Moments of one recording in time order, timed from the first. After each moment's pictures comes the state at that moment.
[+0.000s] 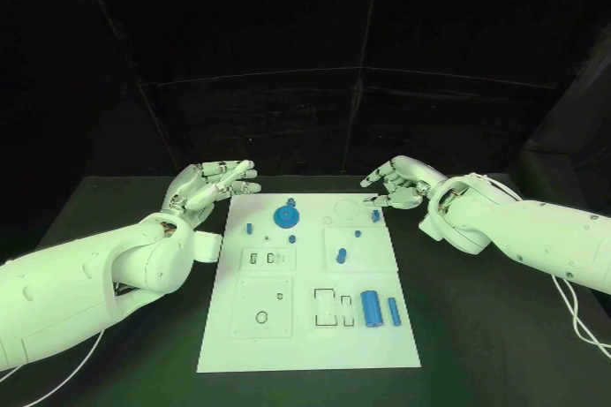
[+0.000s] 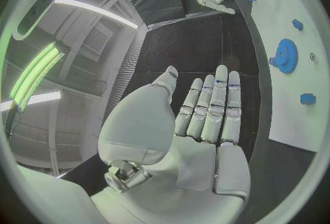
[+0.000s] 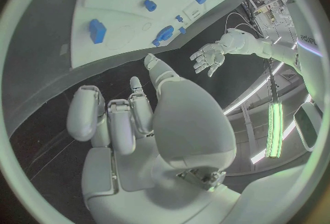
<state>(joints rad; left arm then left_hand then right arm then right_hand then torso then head) 1.20 -0.85 -0.05 1.48 -0.02 -0.33 0.56 1.27 0.02 0.09 0.14 0.05 0.91 0.23 0.08 0.07 0.96 0.19 0.11 0.07 1.06 0.14 0.18 0.13 0.18 0.78 0.26 0.29 0.11 1.23 -0.84 -0.01 1.34 -1.13 -0.36 0.09 1.37 -0.11 0.16 0.03 0.24 0.94 0.16 0.08 0.07 1.41 0.07 1.38 1.31 1.46 0.00 1.52 1.31 0.09 1.37 0.10 1.38 1.12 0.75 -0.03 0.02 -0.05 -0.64</state>
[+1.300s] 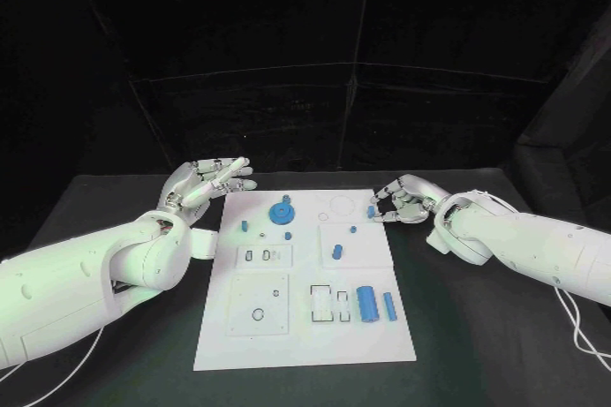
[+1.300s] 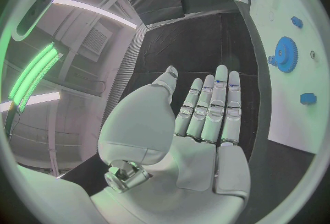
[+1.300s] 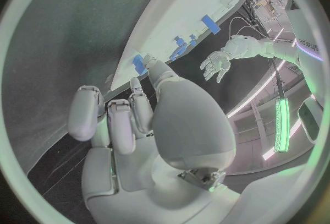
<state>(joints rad) 1.19 -0.83 -0.05 1.45 -0.02 -0.32 0.56 1.27 0.02 0.09 0.14 0.05 0.91 0.23 0.08 0.07 0.96 0.19 0.11 0.07 1.06 0.14 0.18 0.13 0.18 0.78 0.26 0.29 0.11 1.14 -0.82 -0.01 1.19 -1.07 -0.31 0.18 1.38 -0.11 0.15 0.01 0.23 0.92 0.17 0.07 0.07 1.41 0.08 1.37 1.31 1.46 0.00 1.52 1.31 0.09 1.37 0.10 1.38 1.12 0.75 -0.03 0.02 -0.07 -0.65</state>
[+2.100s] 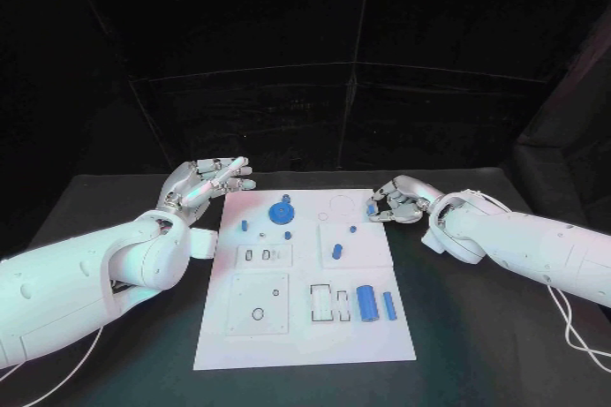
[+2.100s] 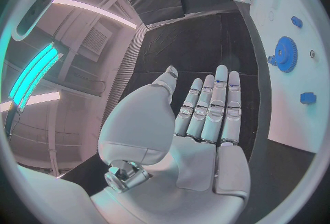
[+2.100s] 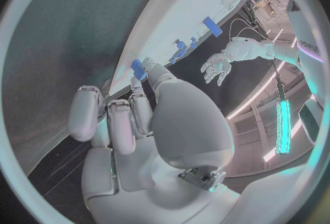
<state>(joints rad) 1.19 -0.83 -0.05 1.45 -0.02 -0.32 0.56 1.27 0.02 0.09 0.14 0.05 0.91 0.23 0.08 0.07 0.96 0.19 0.11 0.07 1.06 0.14 0.18 0.13 0.18 0.78 0.26 0.29 0.11 1.14 -0.80 -0.01 1.17 -1.09 -0.30 0.17 1.37 -0.07 0.17 0.00 0.20 0.98 0.15 0.09 0.07 1.42 0.07 1.38 1.31 1.46 0.00 1.52 1.31 0.09 1.37 0.10 1.39 1.13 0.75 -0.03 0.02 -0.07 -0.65</state>
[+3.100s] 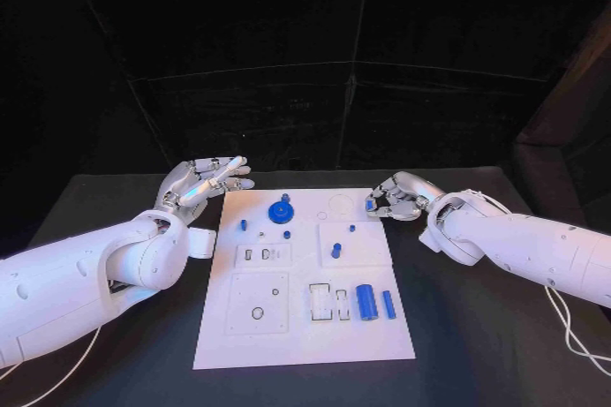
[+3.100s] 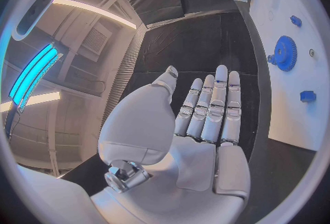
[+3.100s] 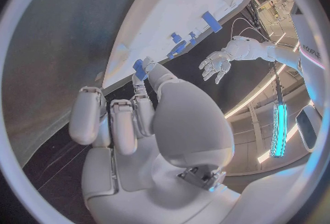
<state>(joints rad) 1.19 -0.83 -0.05 1.45 -0.02 -0.32 0.56 1.27 0.02 0.09 0.14 0.05 0.91 0.23 0.08 0.07 0.96 0.19 0.11 0.07 1.06 0.14 0.18 0.13 0.18 0.78 0.26 0.29 0.11 1.14 -0.82 -0.01 1.24 -1.11 -0.39 0.15 1.36 0.00 0.25 -0.03 0.16 1.08 0.13 0.14 0.08 1.44 0.03 1.39 1.31 1.46 -0.03 1.52 1.31 0.09 1.39 0.07 1.40 1.15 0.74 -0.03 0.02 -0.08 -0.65</state>
